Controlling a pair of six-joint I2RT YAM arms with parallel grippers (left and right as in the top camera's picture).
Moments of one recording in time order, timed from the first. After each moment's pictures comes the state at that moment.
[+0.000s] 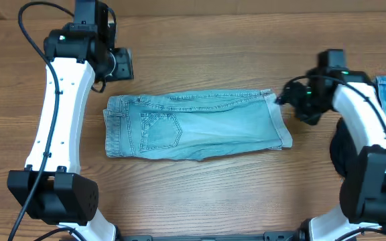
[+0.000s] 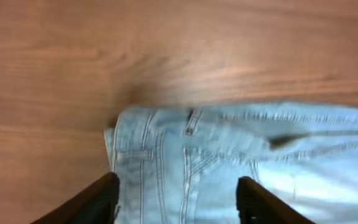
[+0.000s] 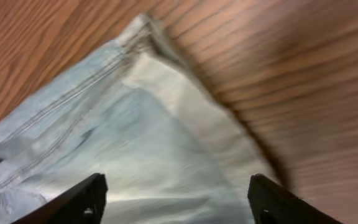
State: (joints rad) left arm -0.07 1.82 1.87 -1.23 0.00 -0.21; right arm -0.10 1.77 1.30 -0.91 -0.31 0.42
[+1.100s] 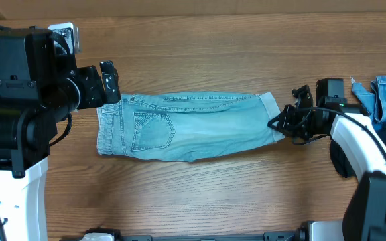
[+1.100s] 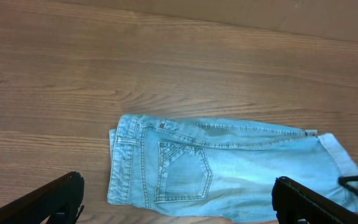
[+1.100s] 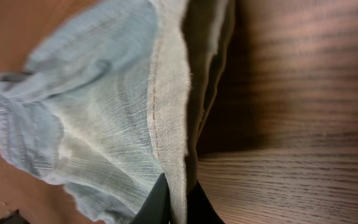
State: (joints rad) left arm -0.07 1.37 1.97 -1.39 0.04 -0.21; right arm -0.10 1.59 0.97 -0.70 -0.59 0.23
